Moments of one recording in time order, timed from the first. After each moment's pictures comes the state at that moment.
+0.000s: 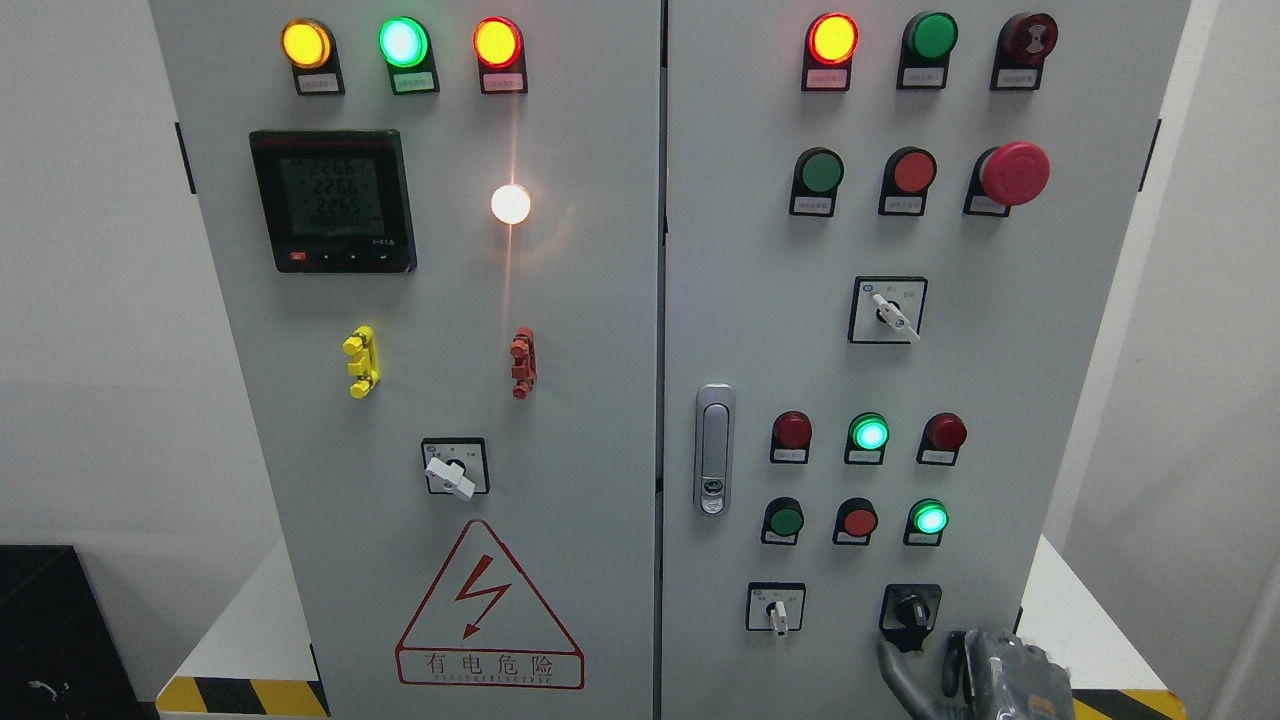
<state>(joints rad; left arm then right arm) 0.00 -0.10 -0.14 0.00 0.10 -0.06 0.15 -0.24 0.10 -0.16 -1.53 1.22 0.07 -0.06</state>
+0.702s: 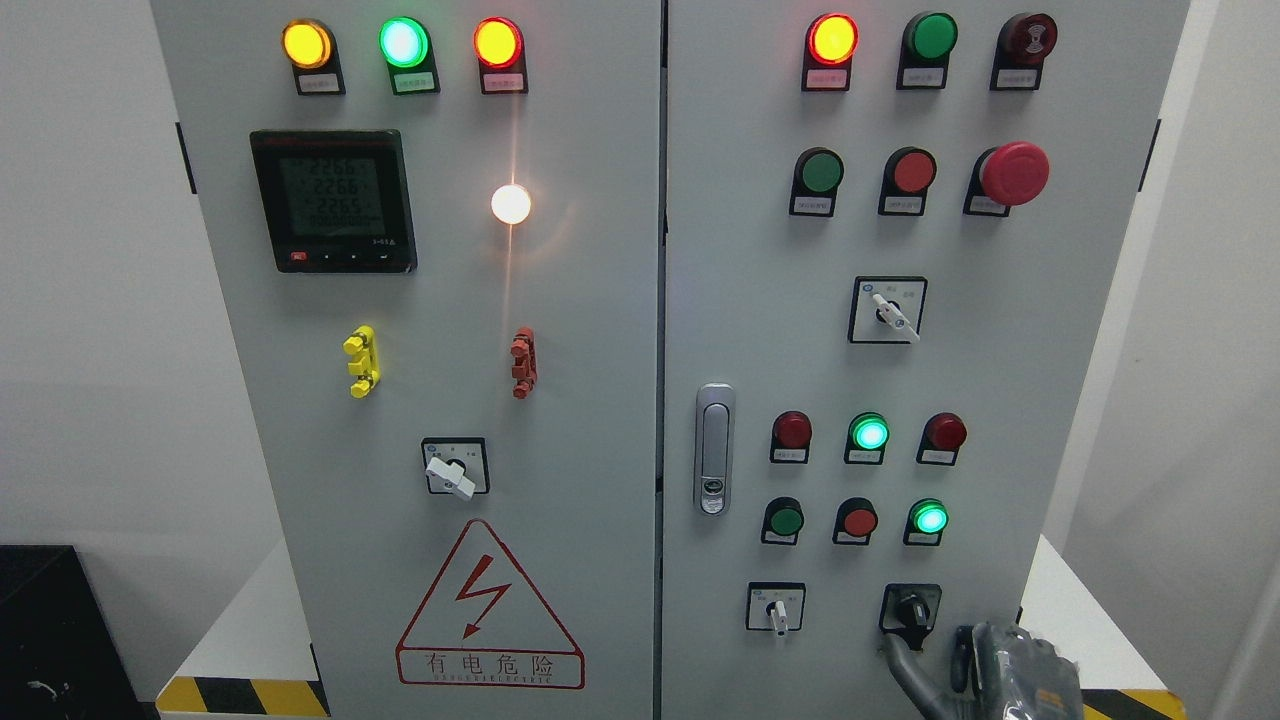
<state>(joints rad) 0.00 -0.10 -0.14 0.00 0.10 -0.06 0.15 -0.25 0.09 -0.16 -1.54 1.23 0.08 -0.06</state>
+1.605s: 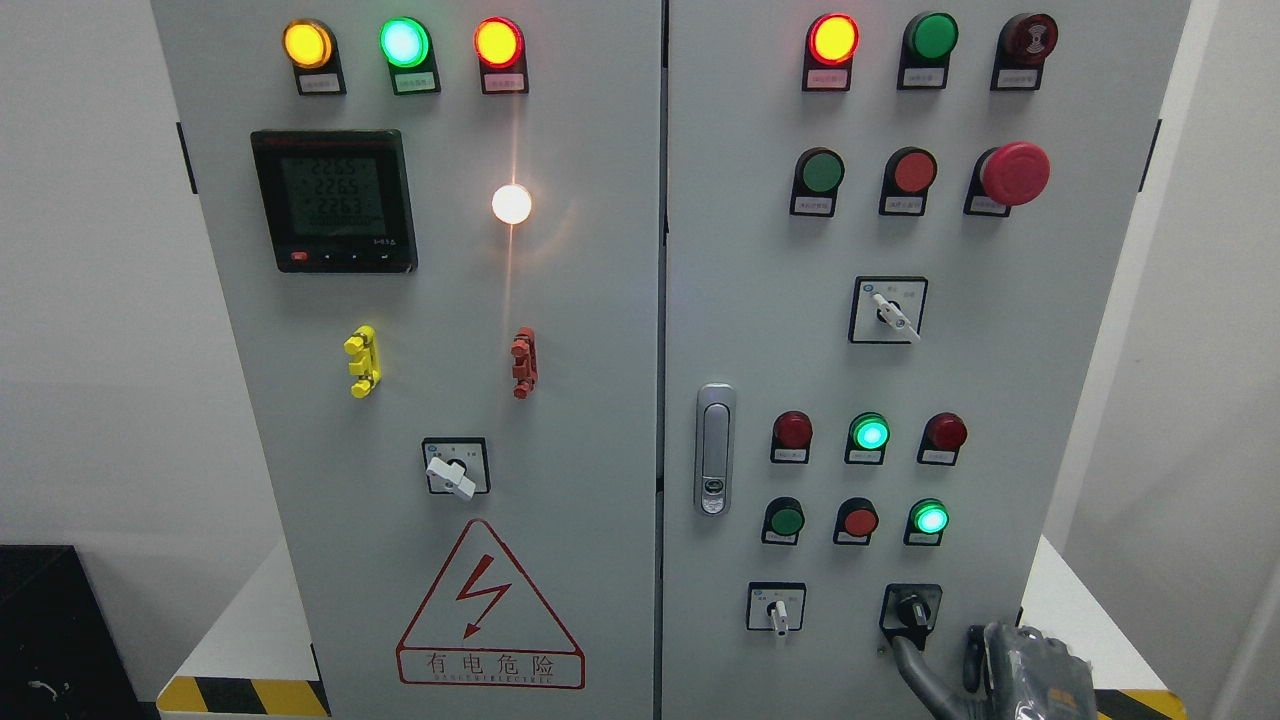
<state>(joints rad) 0.00 -0.10 -0.14 0.00 0.10 -0.06 0.15 -0.25 0.07 -0.17 -1.53 1.23 0.08 -0.05</state>
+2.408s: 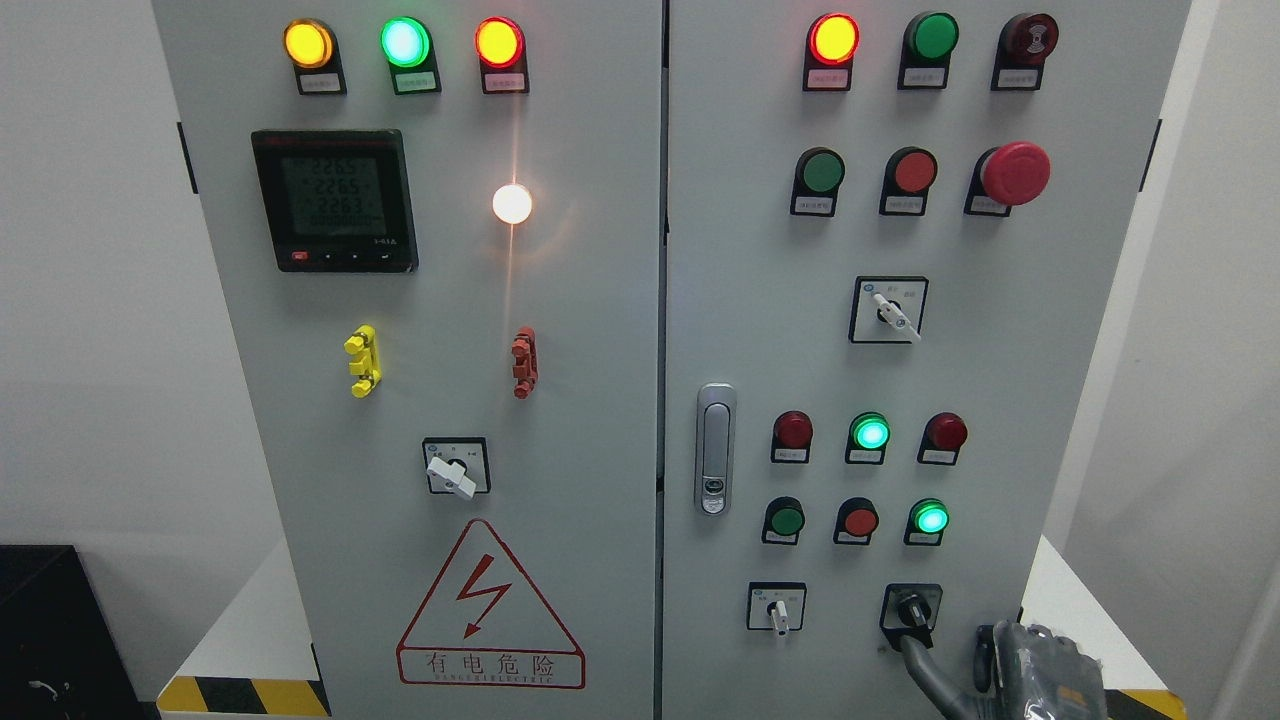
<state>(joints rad) 0.00 -0.10 -0.14 0.00 0.10 -0.06 0.15 -0.26 0.06 -0.18 -1.52 1.23 0.08 -0.05</state>
